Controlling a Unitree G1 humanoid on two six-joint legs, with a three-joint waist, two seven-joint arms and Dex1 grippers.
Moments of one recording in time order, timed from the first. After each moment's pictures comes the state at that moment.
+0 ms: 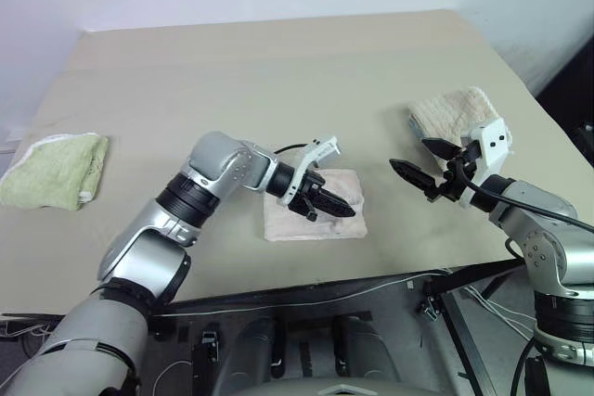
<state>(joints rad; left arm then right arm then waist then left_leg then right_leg) -0.98 0.38 -0.50 0.26 -0.73 1.13 -0.99 -0.27 -0.61 -0.25 -0.26 0.49 0.67 0.65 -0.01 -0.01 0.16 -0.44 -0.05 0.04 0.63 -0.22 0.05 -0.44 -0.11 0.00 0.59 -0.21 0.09</state>
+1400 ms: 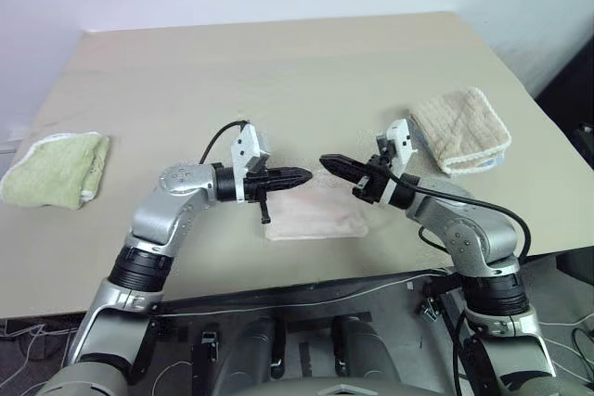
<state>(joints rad) -0.52 0.43 -0.18 0.05 -0.37 0.29 -1.05 -0.42 -0.37 0.02 -0.18 0.56 0.70 0.65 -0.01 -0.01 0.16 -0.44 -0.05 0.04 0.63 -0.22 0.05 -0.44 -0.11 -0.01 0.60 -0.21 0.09</state>
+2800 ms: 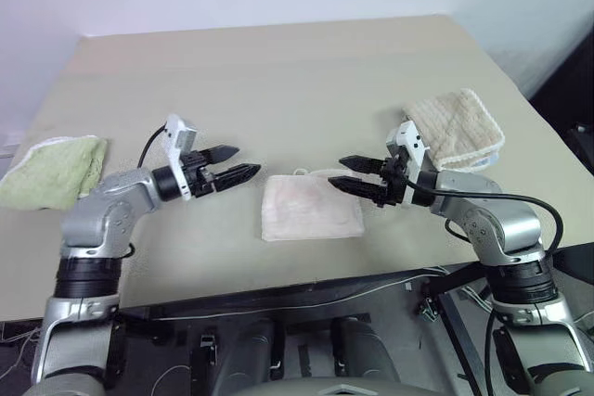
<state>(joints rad) -0.41 0.61 0.17 -0.02 -0.66 0.79 -0.90 -0.46 -0.55 0.04 -0.12 0.52 0.67 0.90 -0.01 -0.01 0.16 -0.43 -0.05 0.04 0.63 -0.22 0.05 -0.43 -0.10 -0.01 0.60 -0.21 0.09</state>
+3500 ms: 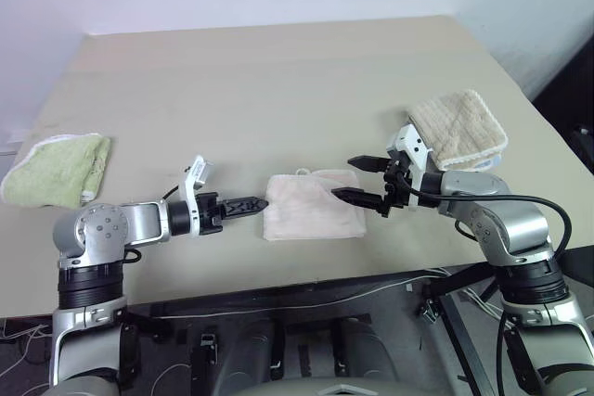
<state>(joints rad) -0.46 0.46 0.29 -0.01 -0.90 1.50 -0.54 -0.46 -0.60 0.06 -0.13 0.47 0.68 0.90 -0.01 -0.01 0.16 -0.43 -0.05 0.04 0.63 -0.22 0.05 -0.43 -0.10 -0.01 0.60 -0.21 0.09</state>
